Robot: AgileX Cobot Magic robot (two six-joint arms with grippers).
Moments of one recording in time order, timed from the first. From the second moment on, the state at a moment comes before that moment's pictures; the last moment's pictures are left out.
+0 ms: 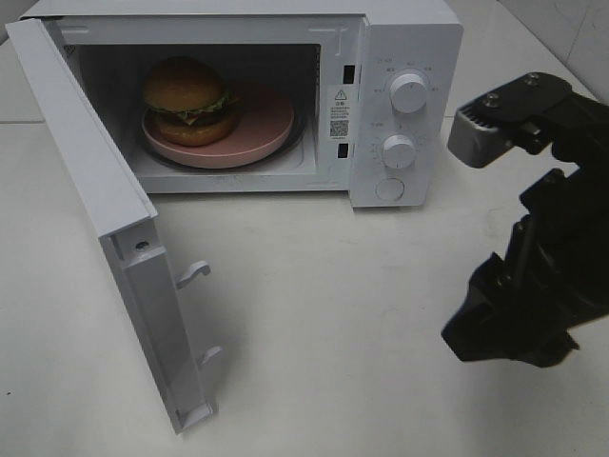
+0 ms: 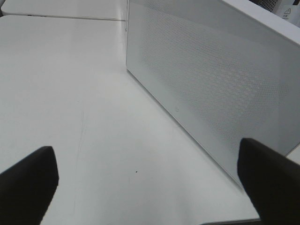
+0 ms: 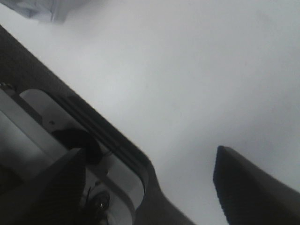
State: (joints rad) left arm 0.01 0.00 -0.50 -0.14 1.05 0.07; right arm 0.61 1.13 -0.77 0.15 0.85 -0.12
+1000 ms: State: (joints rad) left arm 0.01 0.00 -0.50 -0.14 1.05 0.07; right arm 0.61 0.60 -0.73 -0.07 1.17 0.10
